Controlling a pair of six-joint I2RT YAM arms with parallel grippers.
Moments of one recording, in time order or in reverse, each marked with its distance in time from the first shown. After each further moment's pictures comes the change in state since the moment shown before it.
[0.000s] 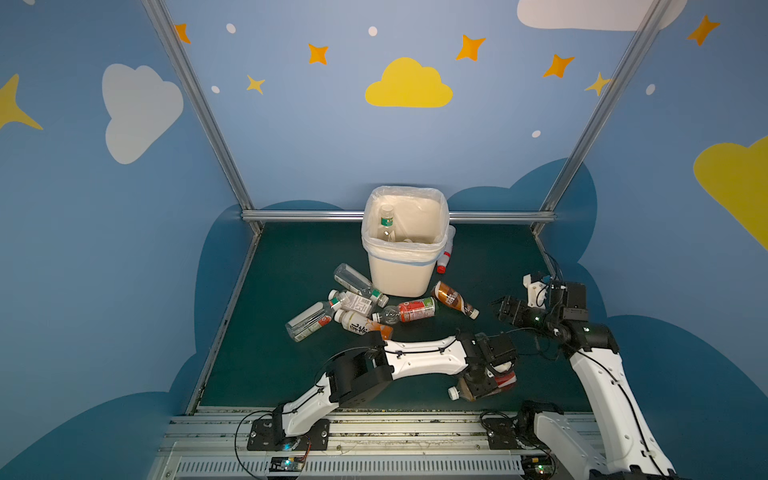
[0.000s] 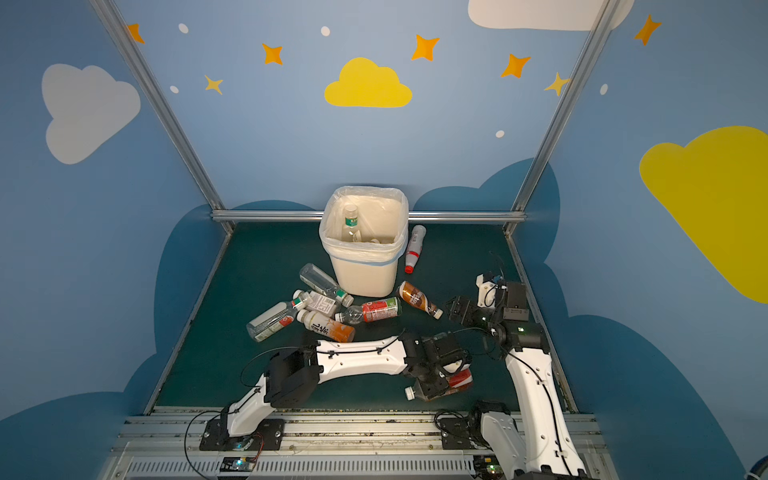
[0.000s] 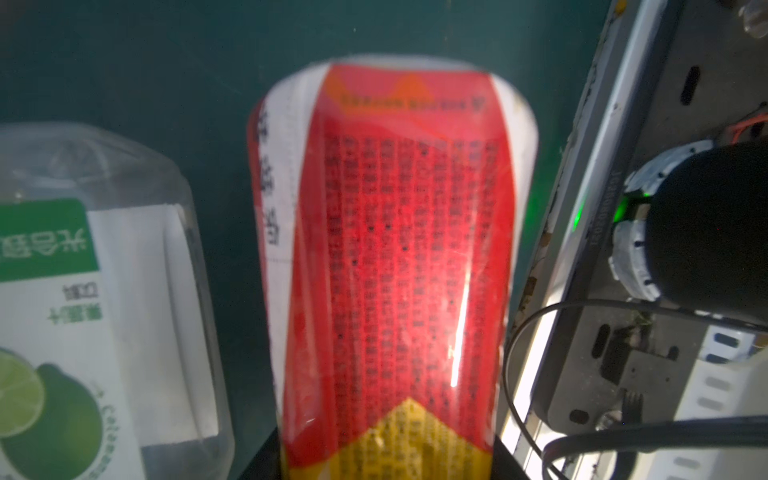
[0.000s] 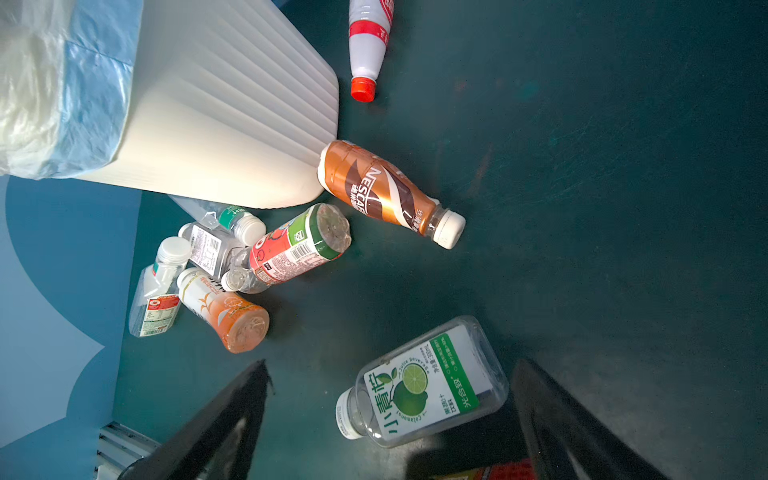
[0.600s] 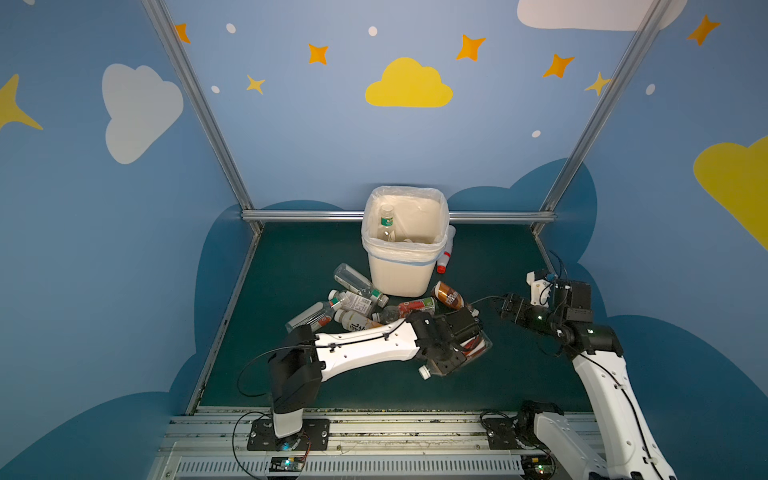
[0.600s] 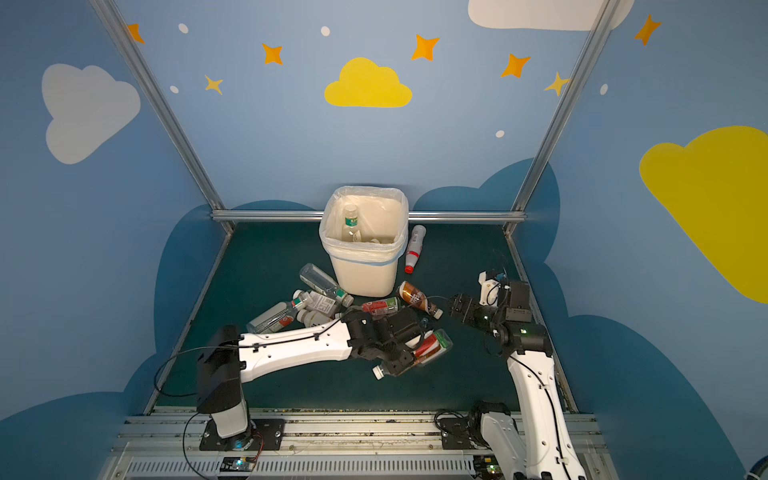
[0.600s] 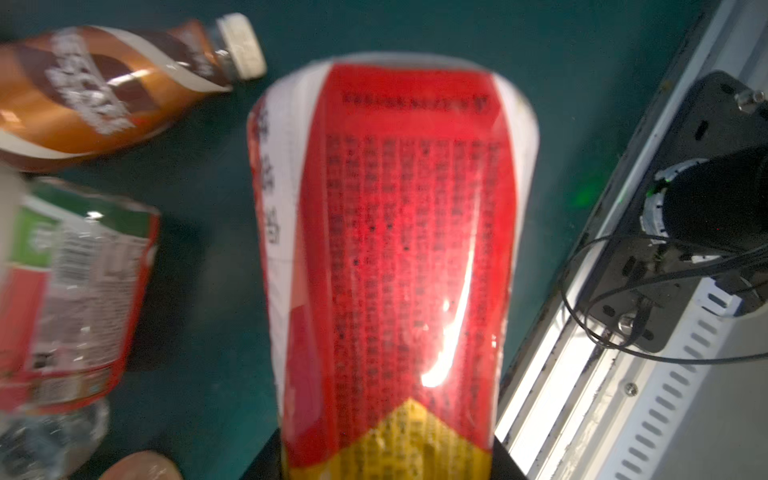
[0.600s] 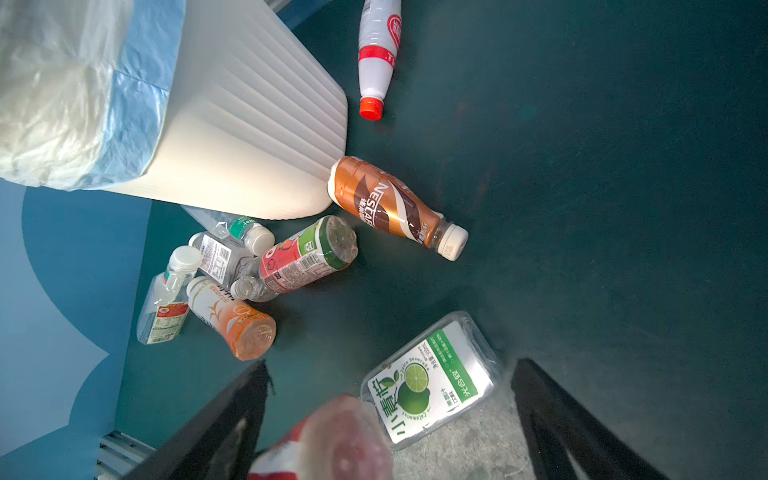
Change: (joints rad) left arm 0.124 -0.453 -0.298 -0.026 -0.166 -0.069; right arm -0.007 -0.016 0.027 0.000 -0.004 0.007
